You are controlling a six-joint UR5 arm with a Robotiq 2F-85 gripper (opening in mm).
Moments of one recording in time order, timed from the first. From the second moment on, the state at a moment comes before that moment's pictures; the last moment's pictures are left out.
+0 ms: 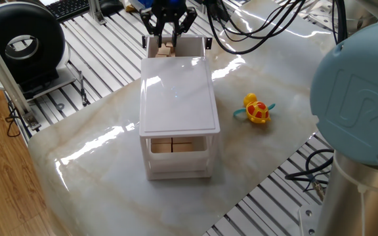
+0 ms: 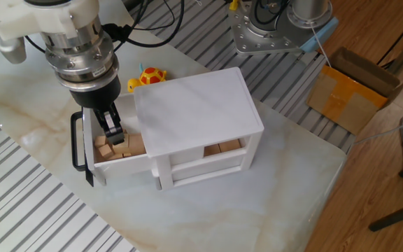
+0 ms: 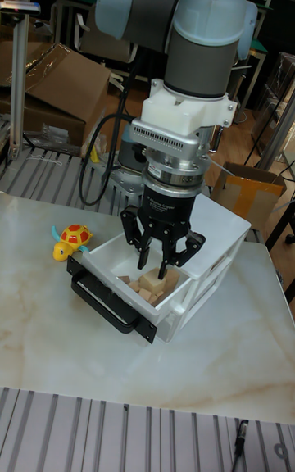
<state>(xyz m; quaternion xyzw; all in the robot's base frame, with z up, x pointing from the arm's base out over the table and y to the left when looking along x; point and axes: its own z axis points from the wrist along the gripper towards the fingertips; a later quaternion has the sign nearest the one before) 0.639 0.024 0.194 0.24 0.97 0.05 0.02</state>
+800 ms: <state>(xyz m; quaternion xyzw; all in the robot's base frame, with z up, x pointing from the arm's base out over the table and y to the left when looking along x) 0.639 0.032 0.189 0.25 0.97 0.06 0.01</state>
